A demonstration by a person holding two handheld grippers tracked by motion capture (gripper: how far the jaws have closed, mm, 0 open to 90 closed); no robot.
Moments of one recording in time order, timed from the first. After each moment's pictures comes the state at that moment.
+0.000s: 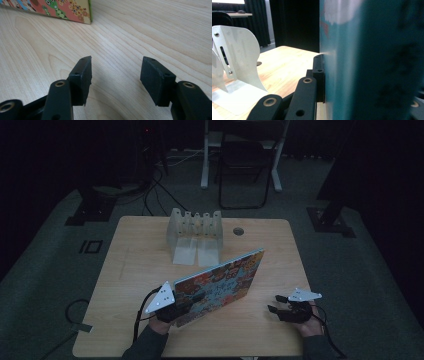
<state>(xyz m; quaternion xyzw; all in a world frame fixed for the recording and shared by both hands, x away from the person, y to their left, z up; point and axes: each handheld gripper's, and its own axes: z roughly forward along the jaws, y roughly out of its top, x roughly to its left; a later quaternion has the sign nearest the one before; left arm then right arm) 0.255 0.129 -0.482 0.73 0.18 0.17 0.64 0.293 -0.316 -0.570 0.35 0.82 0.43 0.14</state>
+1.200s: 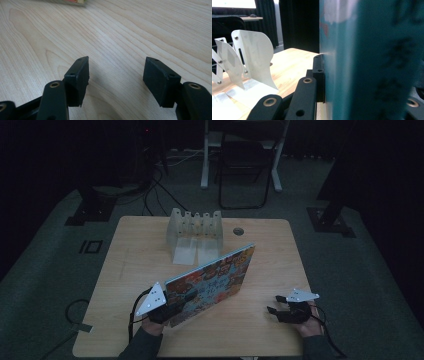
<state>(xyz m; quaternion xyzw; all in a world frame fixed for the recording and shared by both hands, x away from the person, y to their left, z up) 0.248 0.147 -0.476 0.72 0.20 0.19 0.64 0.293 -0.312 -0.570 0.34 0.83 0.41 0.15</state>
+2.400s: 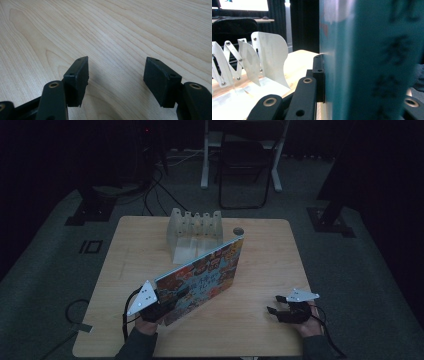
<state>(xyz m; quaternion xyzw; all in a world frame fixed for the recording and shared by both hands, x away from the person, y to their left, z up) 0.246 0.164 -0.472 0.71 0.22 0.21 0.64 0.293 -0.312 -0.570 0.34 0.83 0.41 0.15</state>
